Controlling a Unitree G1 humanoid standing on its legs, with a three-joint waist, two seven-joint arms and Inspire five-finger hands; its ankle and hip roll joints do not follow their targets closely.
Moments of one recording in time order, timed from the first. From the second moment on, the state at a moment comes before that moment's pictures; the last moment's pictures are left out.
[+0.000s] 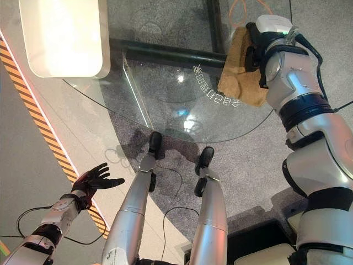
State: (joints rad) left arm -0.35 0.49 -0.26 0.96 -0.64 -0.09 -0.12; right arm -1.47 -0.83 0.88 0.92 -0.31 0.24 0.09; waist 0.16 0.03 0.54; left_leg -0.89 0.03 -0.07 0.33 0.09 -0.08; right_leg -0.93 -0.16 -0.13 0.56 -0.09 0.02
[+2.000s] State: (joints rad) left arm -0.35 0.49 -0.26 0.95 -0.64 -0.07 -0.14; right arm -1.48 -0.83 0.90 0.91 -0.35 0.21 0.11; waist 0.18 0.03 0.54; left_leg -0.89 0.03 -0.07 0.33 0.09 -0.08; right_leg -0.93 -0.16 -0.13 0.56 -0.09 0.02
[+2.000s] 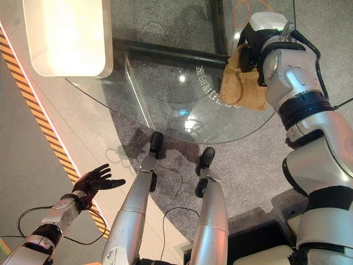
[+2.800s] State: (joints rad) left arm -0.35 0.48 -0.26 0.92 -0.64 -0.07 -0.14; right arm -1.46 -0.74 0.91 0.86 -0.34 0.28 0.04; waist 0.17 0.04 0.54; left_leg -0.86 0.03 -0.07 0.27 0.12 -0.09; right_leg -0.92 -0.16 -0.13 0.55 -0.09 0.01
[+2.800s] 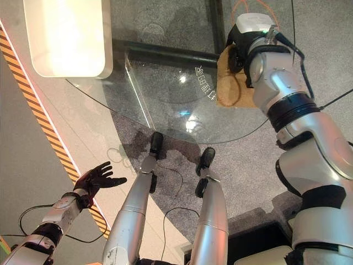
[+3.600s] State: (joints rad) left arm -0.35 0.43 -0.29 0.91 -0.64 -0.07 -0.12; right arm -1.46 -0.68 0.91 0.86 -0.34 0.41 -0.08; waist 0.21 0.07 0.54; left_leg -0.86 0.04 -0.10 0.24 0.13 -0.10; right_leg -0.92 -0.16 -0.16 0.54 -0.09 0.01
